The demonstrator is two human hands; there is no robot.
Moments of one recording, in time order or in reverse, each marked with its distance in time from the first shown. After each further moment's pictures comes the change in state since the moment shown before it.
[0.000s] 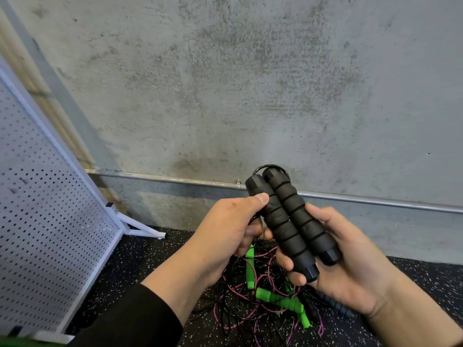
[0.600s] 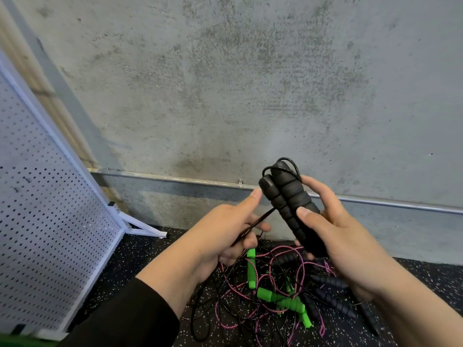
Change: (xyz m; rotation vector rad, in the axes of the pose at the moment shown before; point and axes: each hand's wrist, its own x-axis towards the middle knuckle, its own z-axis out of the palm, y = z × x) left_hand 0.002 0.002 -0.017 0.146 -0.012 -0.300; right_hand 0.001 -0.004 0.002 -0.822 0.475 -0.347
